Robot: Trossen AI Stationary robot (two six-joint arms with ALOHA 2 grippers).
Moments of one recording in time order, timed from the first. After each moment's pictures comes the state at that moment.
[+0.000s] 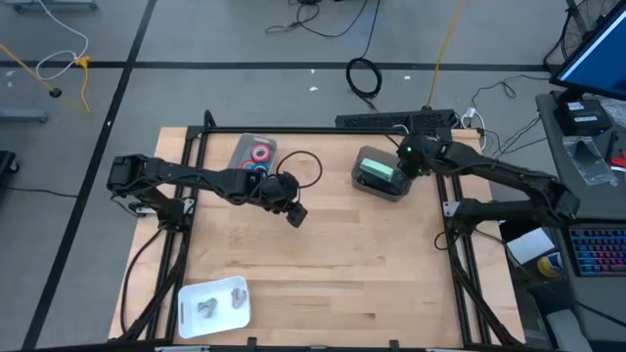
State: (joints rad) left arm 0.03 1.55 1.09 -0.49 -0.06 -0.81; right arm -0.62 1.08 0.75 -0.77 0.21 0.08
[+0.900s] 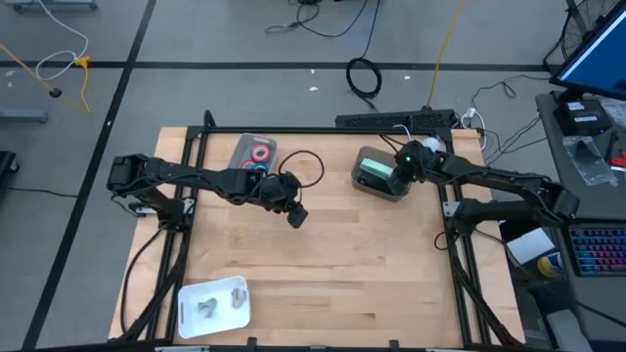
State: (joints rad) left arm 0.03 1.55 1.09 -0.45 -0.06 -0.73; right arm -0.62 1.09 0.53 -0.43 0.21 0.15
